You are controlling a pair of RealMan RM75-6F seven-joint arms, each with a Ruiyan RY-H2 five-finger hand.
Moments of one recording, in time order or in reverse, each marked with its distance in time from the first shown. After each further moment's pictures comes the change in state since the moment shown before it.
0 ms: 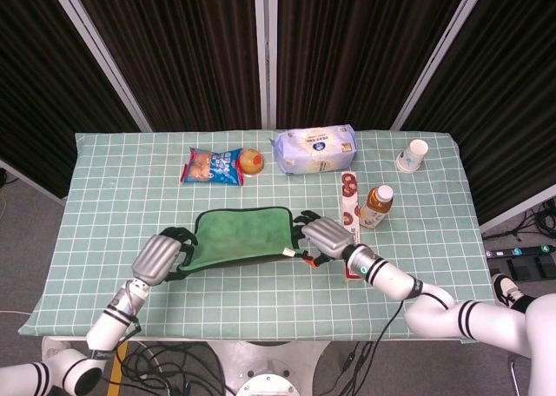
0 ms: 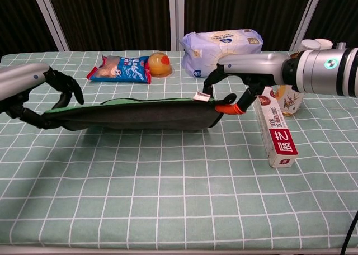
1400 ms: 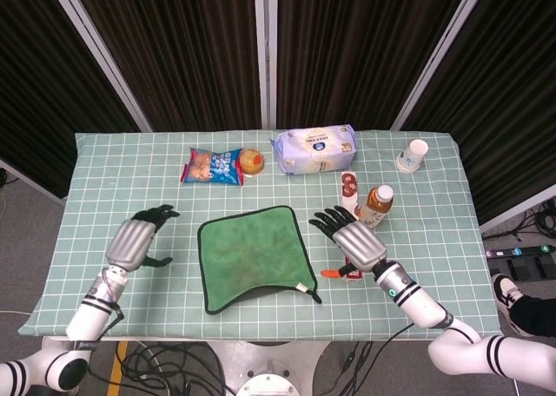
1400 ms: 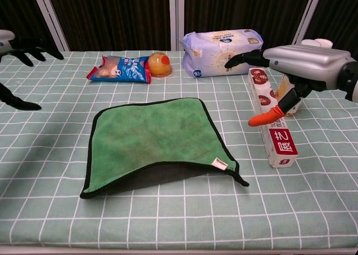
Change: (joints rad) left arm 0.022 0.140 -0.112 -0.107 -0.181 -0.019 0.097; right arm -0.201 0.043 -0.053 -0.123 0.026 0.321 -0.386
